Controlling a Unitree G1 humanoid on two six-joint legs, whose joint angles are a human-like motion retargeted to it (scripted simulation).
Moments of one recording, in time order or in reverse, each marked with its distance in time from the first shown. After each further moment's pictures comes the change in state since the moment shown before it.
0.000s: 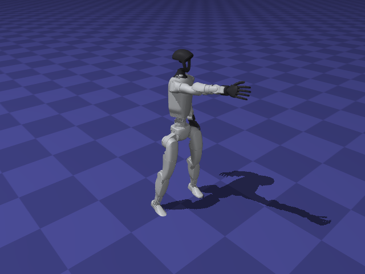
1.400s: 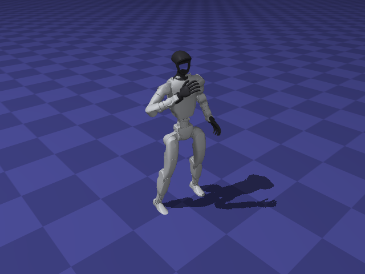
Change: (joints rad) left arm 0.057 -0.081 0.110 -0.152 0.026 0.019 0.153; right arm 1.126 -0.411 -0.150 -2.167 -0.012 -0.229 0.007; waist -0.418 0.146 0.015; left_leg 0.094 0.027 0.191 -0.010 -0.030 0.018; right_leg -0.029 0.040 0.193 0.011 -0.015 -0.003
